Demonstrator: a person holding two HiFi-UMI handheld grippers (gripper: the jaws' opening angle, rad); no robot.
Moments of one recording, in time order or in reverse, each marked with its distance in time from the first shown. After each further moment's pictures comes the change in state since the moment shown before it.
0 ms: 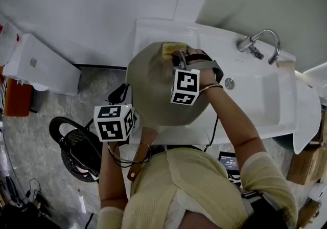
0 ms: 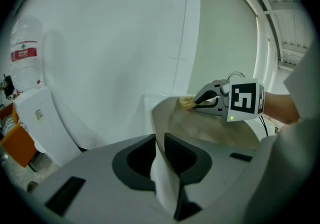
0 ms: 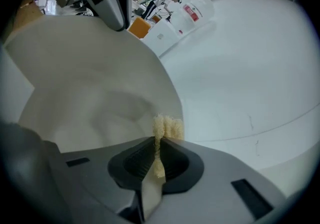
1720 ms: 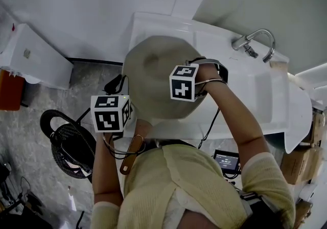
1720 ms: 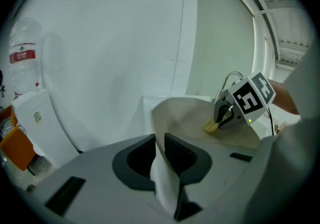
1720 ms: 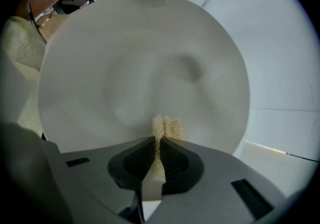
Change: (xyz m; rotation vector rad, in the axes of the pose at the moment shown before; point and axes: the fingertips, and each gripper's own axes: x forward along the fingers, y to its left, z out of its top) left arm 0.001 -0.002 0.000 0.026 -0.026 -0.009; right arm -0.038 0.095 -0.058 -0.046 0.332 0.595
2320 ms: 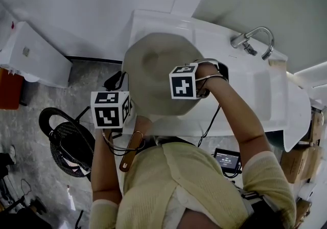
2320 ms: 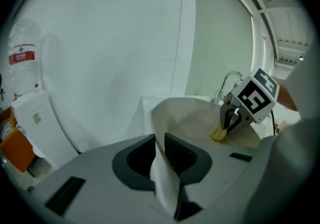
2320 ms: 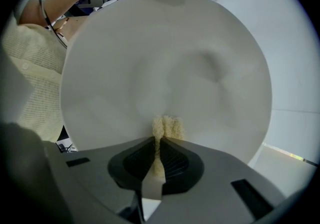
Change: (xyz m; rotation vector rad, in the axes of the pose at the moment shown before) left arm 0.000 -0.001 0.001 0.012 -0.006 -0.004; right arm -0.005 0.039 0.000 -0.051 0.001 0.188
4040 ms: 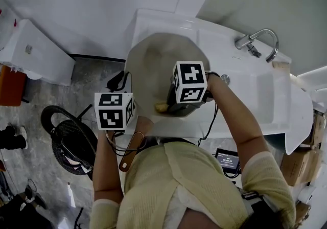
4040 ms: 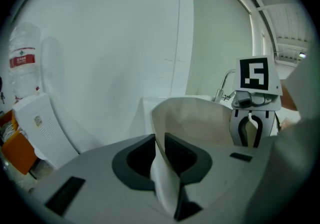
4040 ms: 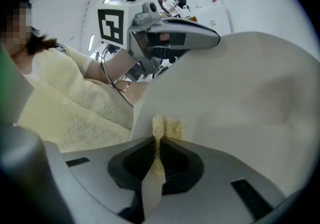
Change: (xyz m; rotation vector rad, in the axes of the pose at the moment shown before) left arm 0.002 0.000 -0.001 0.018 -0.013 0.017; right arm -0.052 0.090 0.089 -0.046 -0.566 0.628
